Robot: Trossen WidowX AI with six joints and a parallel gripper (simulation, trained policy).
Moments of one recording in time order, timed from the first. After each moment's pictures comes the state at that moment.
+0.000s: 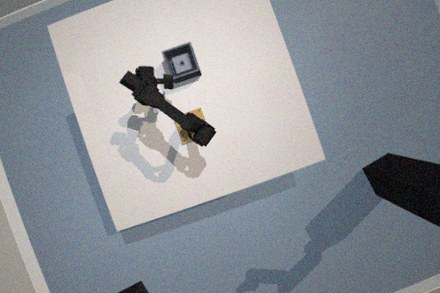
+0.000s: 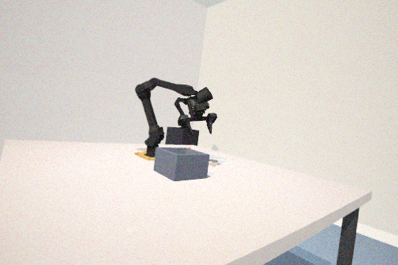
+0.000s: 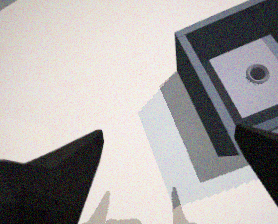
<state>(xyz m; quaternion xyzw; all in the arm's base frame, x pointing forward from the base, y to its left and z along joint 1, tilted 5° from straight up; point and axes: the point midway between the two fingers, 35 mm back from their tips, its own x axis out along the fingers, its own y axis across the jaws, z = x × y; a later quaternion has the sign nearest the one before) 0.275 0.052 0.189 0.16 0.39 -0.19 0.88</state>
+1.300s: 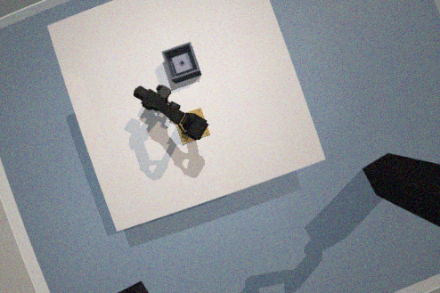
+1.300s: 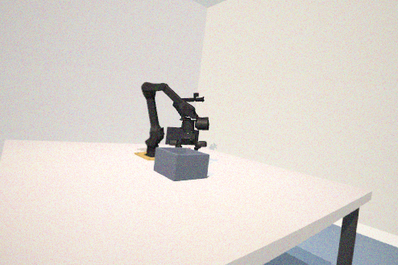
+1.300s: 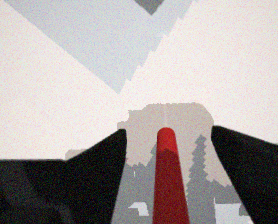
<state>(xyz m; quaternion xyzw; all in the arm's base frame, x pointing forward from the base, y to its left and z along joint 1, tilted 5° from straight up) 0.182 0.086 0.042 0.35 0.57 -0.34 0.67</state>
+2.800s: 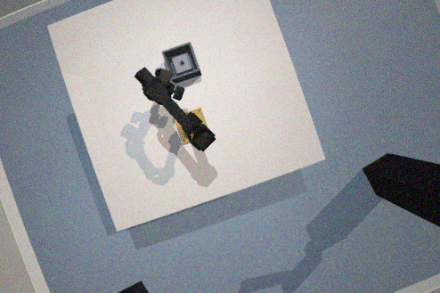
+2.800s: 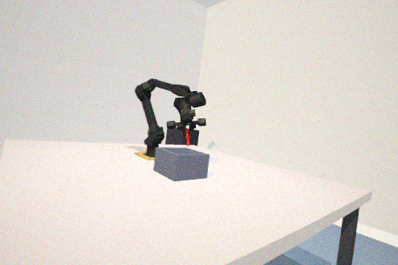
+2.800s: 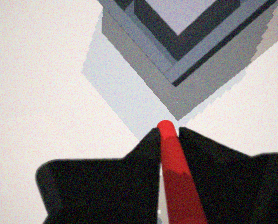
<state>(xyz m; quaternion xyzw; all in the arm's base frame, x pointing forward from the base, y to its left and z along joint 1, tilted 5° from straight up) 0.222 0.025 0.153 0.30 0.50 -0.29 0.76</state>
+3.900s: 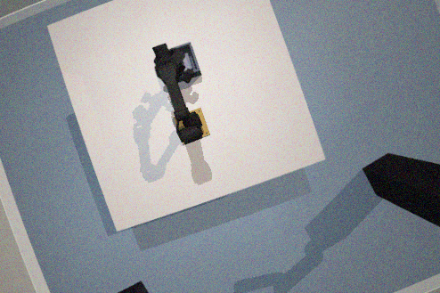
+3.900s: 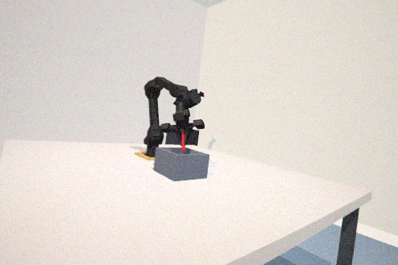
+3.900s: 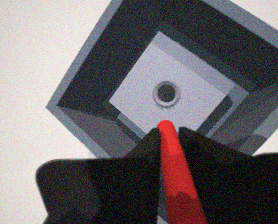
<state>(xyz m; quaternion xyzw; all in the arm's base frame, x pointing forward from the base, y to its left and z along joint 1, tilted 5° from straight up) 0.284 -0.070 0.156 0.35 0.43 -0.36 0.75</state>
